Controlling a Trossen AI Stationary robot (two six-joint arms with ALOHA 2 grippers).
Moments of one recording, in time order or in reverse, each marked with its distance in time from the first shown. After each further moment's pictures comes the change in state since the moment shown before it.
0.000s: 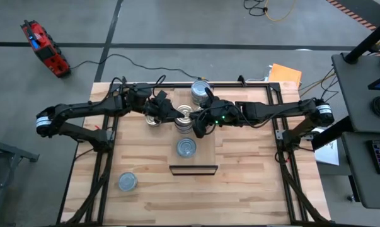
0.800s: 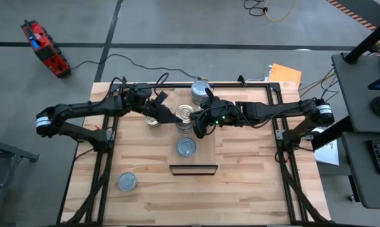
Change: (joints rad) left arm 0.002 0.002 0.000 -0.020 0.036 0.315; right arm 0.000 0.000 -0.002 -0.004 -0.002 -0.005
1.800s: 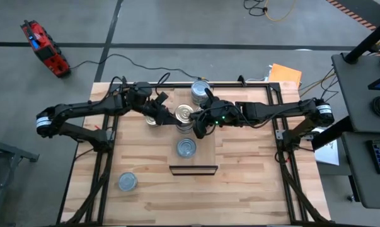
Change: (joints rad) left arm 0.007 -0.006 0.016 -0.015 0.073 0.078; right arm 0.000 0.000 -0.001 0.000 -0.004 0.000
